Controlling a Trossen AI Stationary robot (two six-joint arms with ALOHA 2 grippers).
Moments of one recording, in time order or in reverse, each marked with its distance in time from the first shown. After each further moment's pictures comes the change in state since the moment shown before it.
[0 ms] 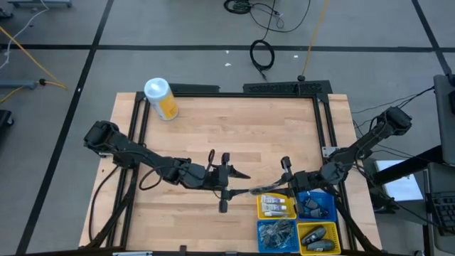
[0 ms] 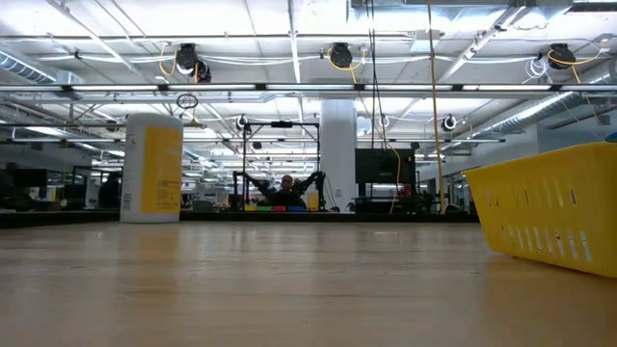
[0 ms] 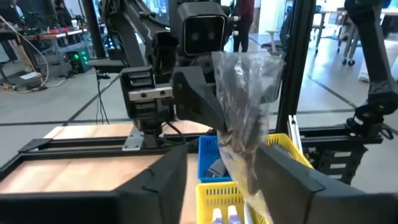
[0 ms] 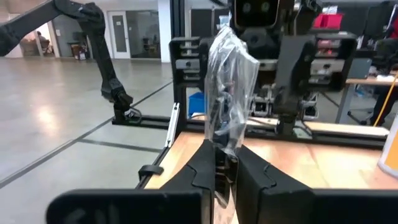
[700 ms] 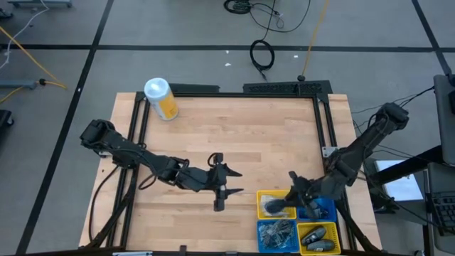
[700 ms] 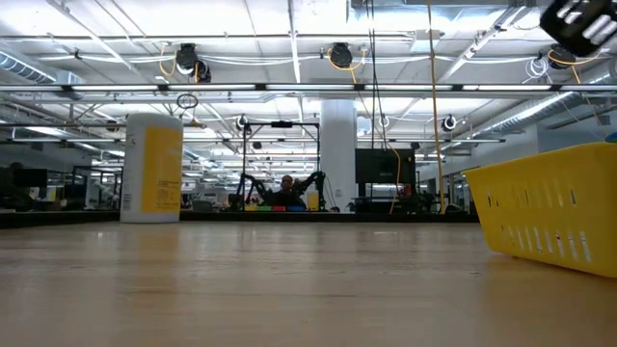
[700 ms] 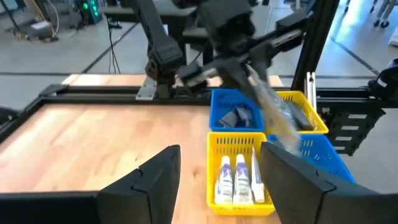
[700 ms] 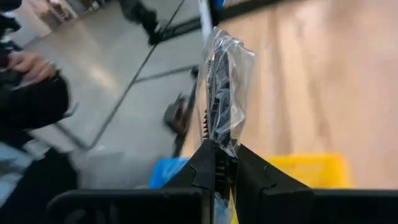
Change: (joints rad) left arm -0.023 -0.049 0.000 -0.262 -0.071 -0.122; right arm 0.142 -0.084 0.000 -0.500 -0.070 0.600
